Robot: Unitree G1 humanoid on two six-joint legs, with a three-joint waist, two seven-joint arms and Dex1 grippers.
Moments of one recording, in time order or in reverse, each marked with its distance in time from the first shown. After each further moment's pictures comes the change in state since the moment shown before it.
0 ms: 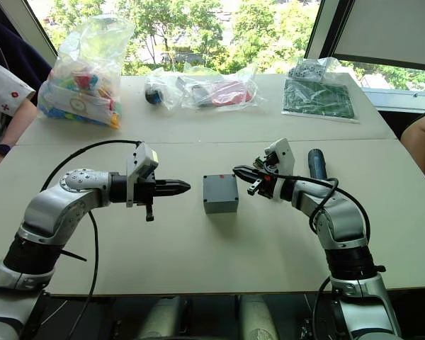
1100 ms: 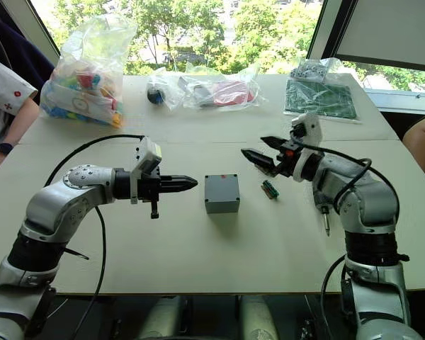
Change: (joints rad) left arm -0.054 -0.033 0.001 -0.032 -0.055 0.018 0.014; right arm -0.175 -0.151 -0.216 0.014 0.135 0.228 -0.073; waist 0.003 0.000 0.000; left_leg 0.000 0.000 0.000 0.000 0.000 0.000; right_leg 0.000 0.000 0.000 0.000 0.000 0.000
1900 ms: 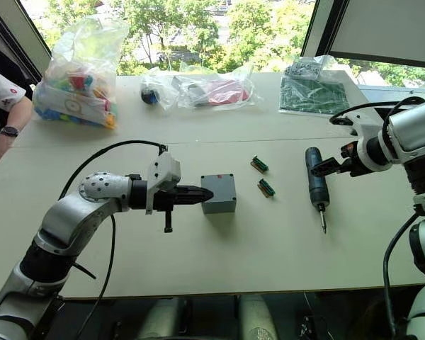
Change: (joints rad) left arm 0.052 -0.044 -0.106 -0.152 0.105 -0.086 0.023; right arm -0.493 -0.426 0.691 0.566 -0.243 0.554 0.360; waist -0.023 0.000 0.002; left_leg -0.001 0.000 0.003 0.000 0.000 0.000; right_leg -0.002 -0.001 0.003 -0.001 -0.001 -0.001
